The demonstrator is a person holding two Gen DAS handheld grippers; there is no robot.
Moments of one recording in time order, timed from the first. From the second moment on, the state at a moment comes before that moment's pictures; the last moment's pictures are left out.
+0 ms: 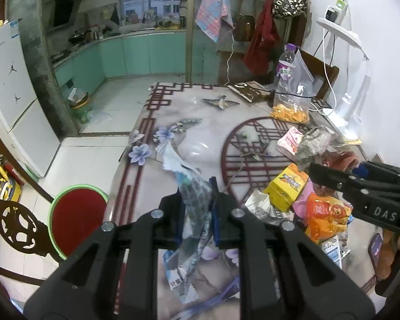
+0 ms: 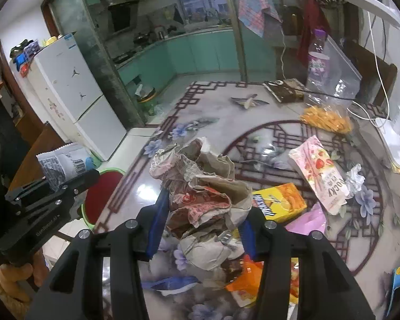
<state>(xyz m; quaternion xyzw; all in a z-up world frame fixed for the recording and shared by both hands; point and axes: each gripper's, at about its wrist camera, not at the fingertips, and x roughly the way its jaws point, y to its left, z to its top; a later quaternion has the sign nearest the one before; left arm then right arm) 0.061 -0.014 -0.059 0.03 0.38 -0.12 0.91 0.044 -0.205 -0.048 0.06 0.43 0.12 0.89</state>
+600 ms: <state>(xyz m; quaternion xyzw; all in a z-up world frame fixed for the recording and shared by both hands) 0.050 0.051 -0.056 0.01 0.38 -0.08 0.92 0.044 -0.132 -0.043 0.03 0.43 0.16 0.89</state>
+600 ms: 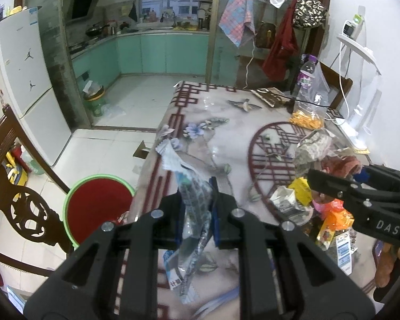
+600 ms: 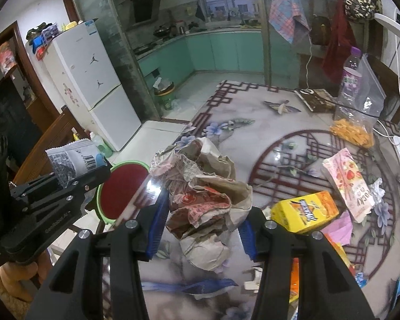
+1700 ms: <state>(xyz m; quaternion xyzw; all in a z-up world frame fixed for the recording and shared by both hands) 0.099 0.231 -0.084 -0.02 0.41 -0.01 0.91 0.090 0.020 -0.076 0.01 0.46 0.19 0.87</state>
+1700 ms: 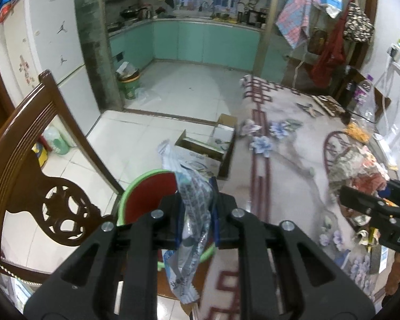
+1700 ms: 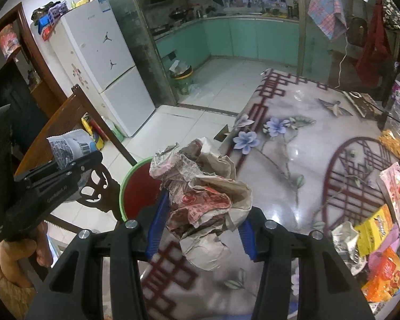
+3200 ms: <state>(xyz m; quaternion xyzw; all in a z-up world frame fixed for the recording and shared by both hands) 0.138 0.285 -0.123 -0.08 0.46 0.02 0.88 0.125 0.068 -0.122 -0.02 0.50 0.23 0.83</state>
